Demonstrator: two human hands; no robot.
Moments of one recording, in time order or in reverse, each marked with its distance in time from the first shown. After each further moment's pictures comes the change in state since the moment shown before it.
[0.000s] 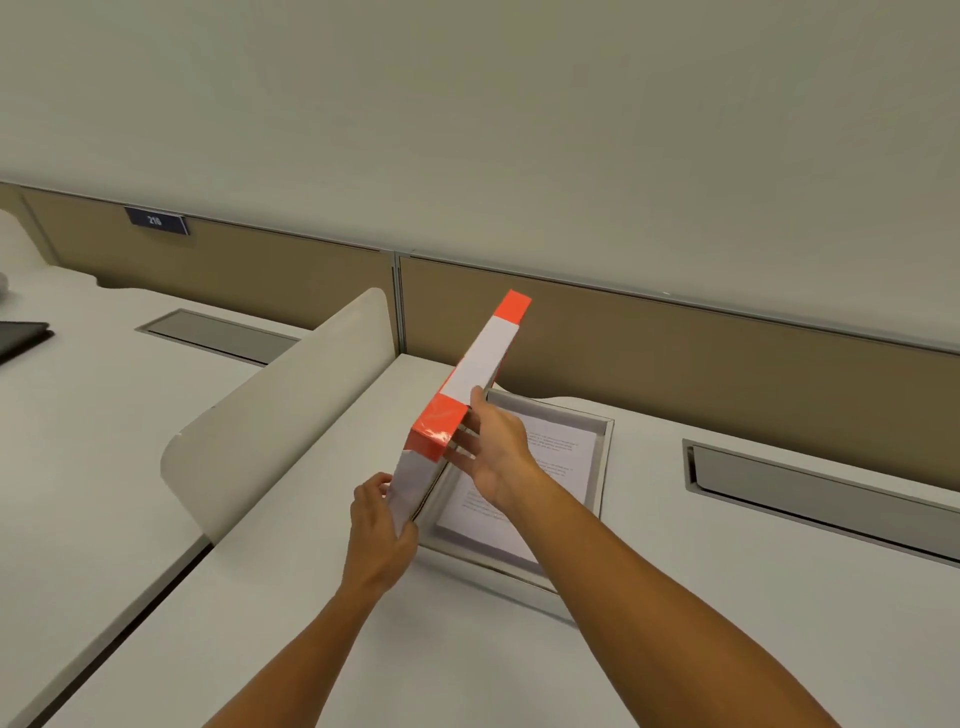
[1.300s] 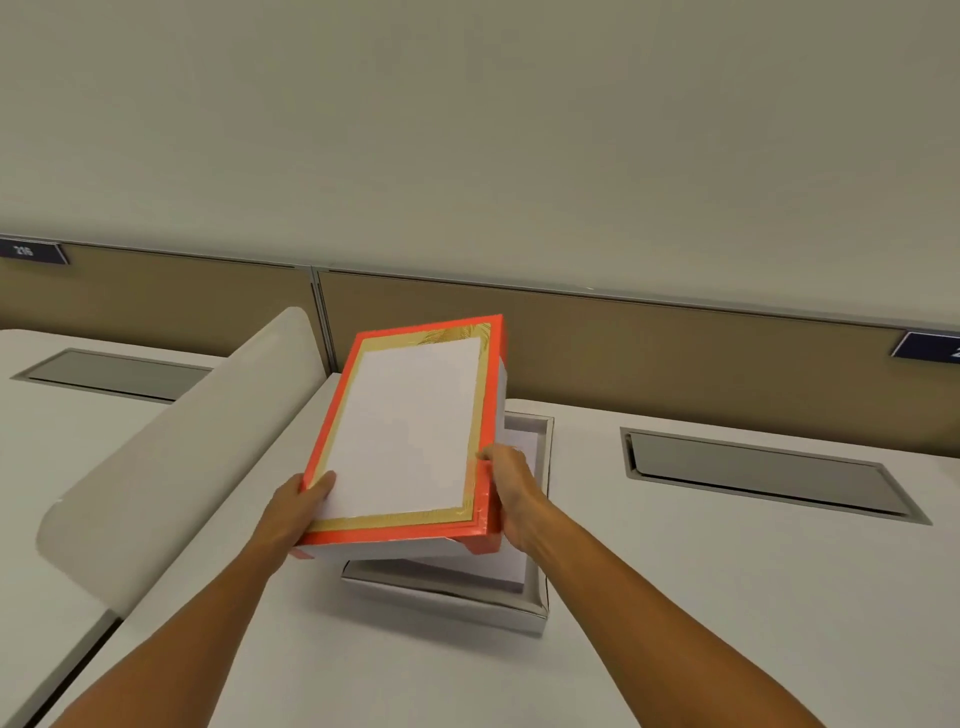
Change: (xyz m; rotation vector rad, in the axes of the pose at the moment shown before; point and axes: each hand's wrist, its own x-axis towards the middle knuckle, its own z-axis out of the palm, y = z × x) left_hand 0.095 0.009 -0.030 -0.114 -0.306 -0.408; right_hand -0.002 -0.003 -0.093 -0.242 0.136 0.062
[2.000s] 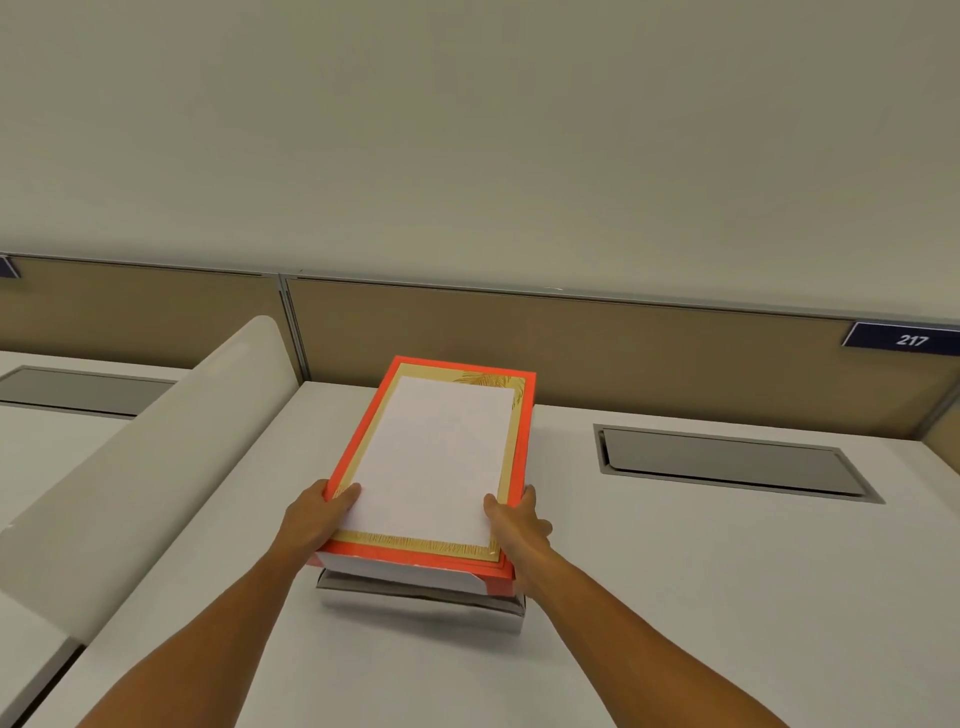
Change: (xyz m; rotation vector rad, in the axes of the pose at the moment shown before) left_hand -0.005 0.022 0.051 0.209 -0.073 0.129; right_hand 0.006 0.050 -0.043 -0.374 0.345 0.098
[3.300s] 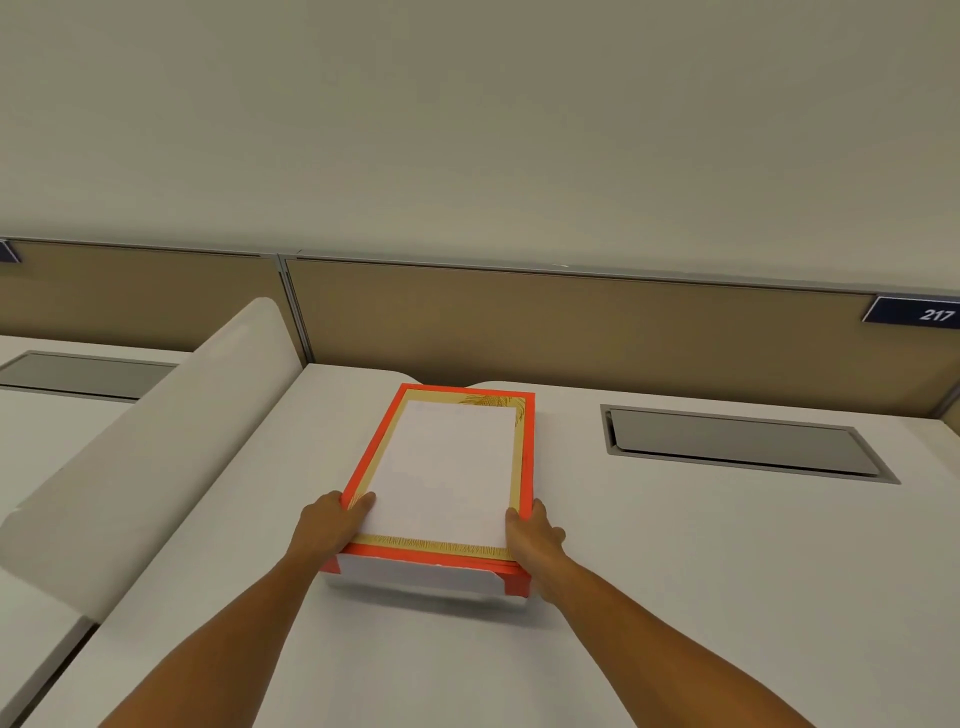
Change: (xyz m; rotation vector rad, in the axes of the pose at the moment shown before) left_hand 0.004 -0.028 0.028 0.224 -0.018 -0.040; right_hand 0.025 0.042 0.001 -0.163 -0.021 0.032
